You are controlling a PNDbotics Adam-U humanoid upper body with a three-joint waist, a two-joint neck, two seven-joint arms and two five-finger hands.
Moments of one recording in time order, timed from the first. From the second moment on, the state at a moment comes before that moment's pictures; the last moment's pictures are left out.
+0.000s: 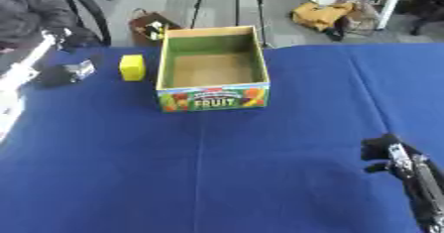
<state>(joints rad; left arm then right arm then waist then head) -0.70 0.64 0.00 -1.24 -0.64 -0.10 -0.21 -0.21 -0.35 0.14 -1.66 0.03 -0.02 -0.04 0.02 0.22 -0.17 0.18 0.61</state>
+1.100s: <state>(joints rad) -0.99 0.55 0.06 -0.64 -1.41 -0.13 0.00 -0.21 -0.35 0.16 -1.66 0.03 -0.03 -0.02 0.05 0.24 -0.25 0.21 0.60</state>
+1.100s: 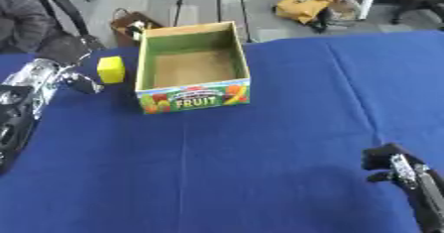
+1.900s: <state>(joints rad) -0.99 0.55 0.06 -0.61 -1.27 -0.11 0.02 -0.22 -0.35 0.16 -1.65 0.04 -0.03 -0.02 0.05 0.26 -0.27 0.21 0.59</state>
